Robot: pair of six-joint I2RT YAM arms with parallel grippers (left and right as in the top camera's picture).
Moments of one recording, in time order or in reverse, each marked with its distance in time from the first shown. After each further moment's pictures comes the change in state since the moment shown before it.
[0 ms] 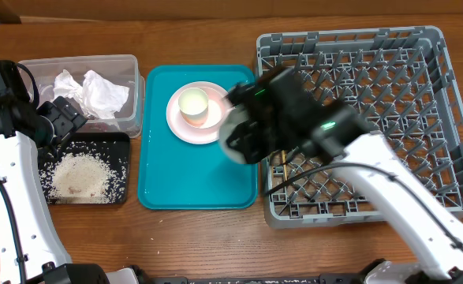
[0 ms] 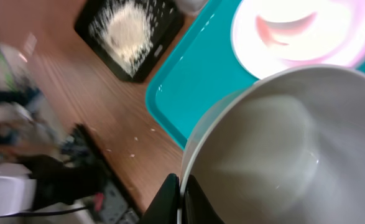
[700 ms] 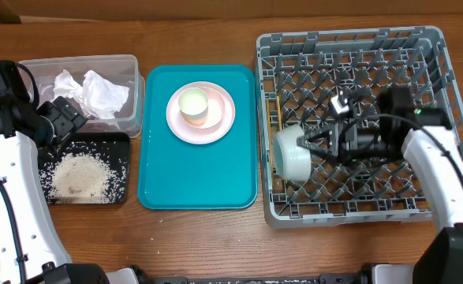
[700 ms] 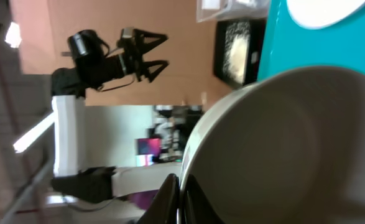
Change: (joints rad) left arm 0.000 0.000 0.000 0.000 0.000 0.000; right arm -0.658 -0.014 -0.431 -0.200 -0.956 -0.305
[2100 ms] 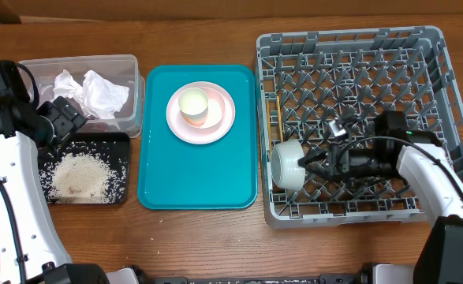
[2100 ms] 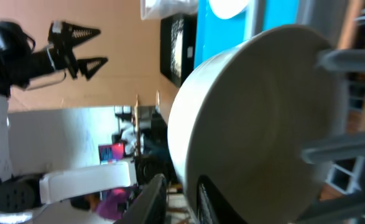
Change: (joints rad) left arm 0.000 0.000 0.000 0.000 0.000 0.000; right arm -0.054 0.000 -0.222 0.199 0.177 -0.051
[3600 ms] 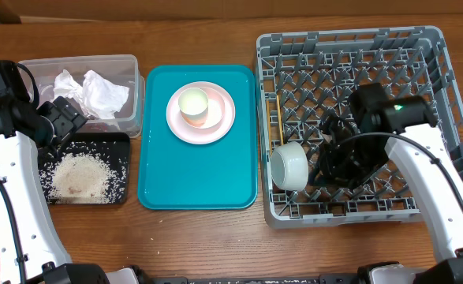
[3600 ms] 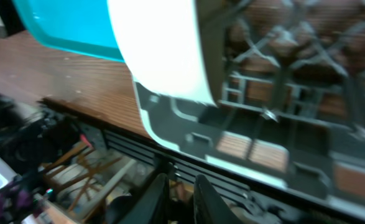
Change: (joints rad) left arm 0.000 0.000 0.000 0.000 0.000 0.000; right arm 0.264 -0.040 0.418 -0.515 0.774 0.257
